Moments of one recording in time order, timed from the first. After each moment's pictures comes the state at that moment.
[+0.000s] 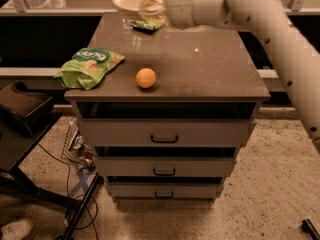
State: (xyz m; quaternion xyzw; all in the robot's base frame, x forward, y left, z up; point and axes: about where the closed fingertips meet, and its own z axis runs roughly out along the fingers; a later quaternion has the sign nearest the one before) arm 0.713 0.021 1.012 -0.70 0.33 -0.06 0.63
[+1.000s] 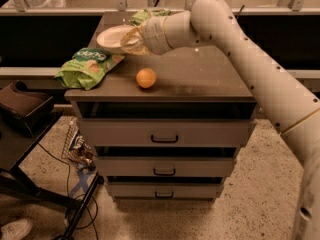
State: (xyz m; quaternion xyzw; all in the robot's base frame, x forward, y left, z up) arm 0.713 0.082 0.915 -0.78 0.28 -0.03 0.56
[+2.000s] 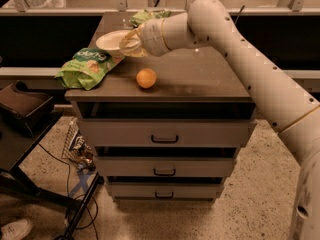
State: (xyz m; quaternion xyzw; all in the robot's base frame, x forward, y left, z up) arm 0.713 0.090 0.908 -0.78 0.28 -0.02 0.56
